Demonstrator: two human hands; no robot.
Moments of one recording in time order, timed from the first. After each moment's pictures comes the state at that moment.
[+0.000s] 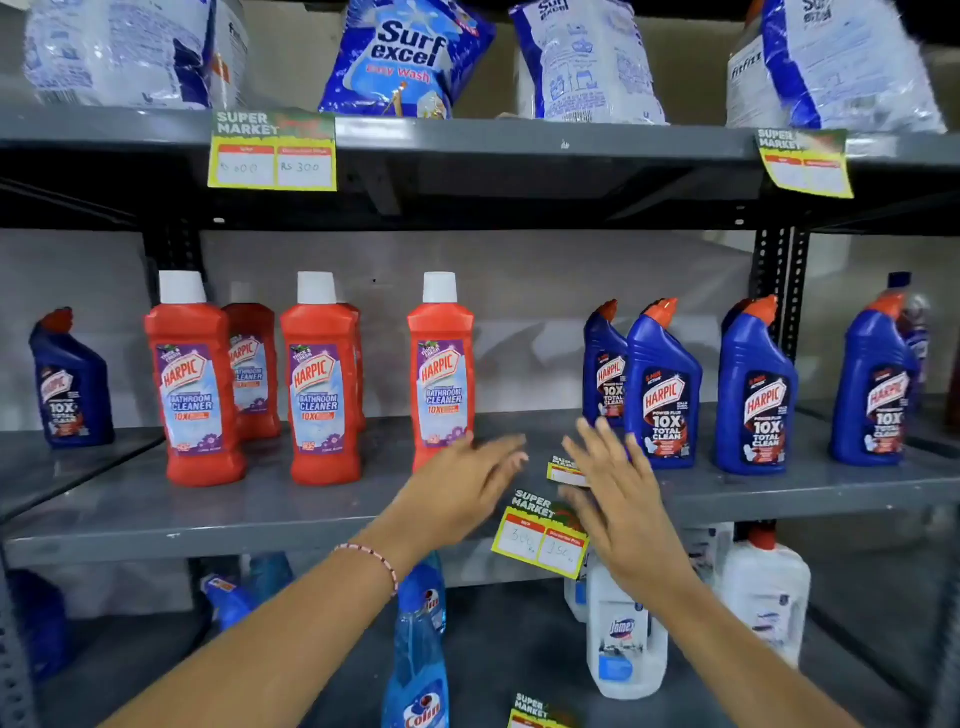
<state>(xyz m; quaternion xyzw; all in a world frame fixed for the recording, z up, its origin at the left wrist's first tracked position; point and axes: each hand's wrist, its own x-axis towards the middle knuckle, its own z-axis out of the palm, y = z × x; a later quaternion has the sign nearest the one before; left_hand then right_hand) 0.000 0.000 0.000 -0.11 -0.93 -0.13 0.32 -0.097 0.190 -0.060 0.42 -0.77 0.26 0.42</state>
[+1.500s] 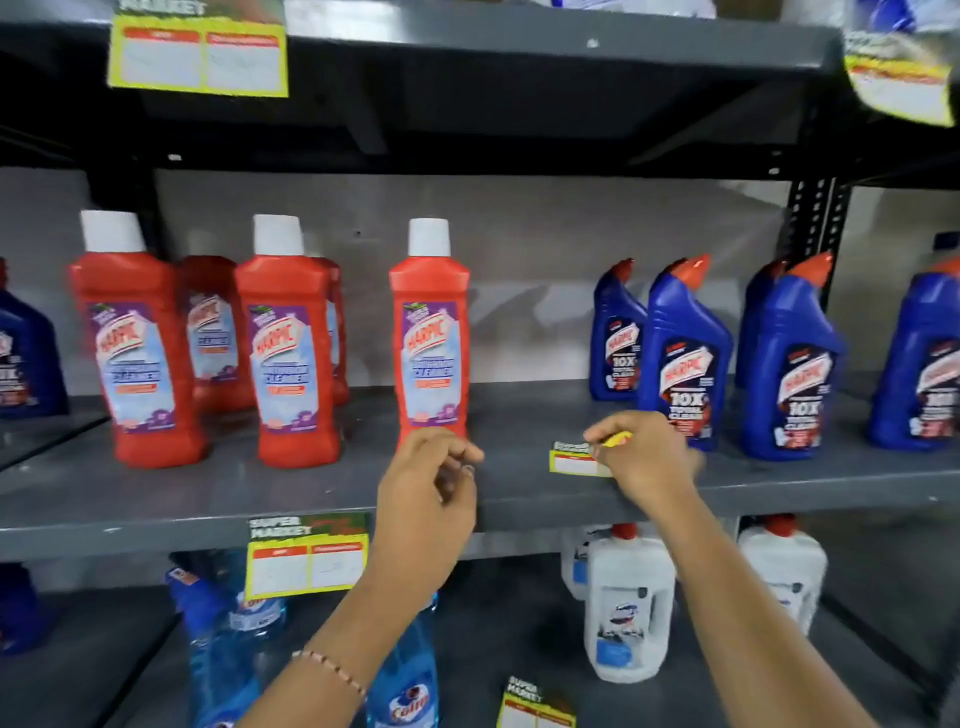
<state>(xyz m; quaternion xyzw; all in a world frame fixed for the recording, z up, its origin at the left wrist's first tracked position) 0.000 -0.005 -0.043 0.00 -0.80 -0.37 0.48 -0.135 0.169 -0.014 0.13 -0.88 0.43 0.18</state>
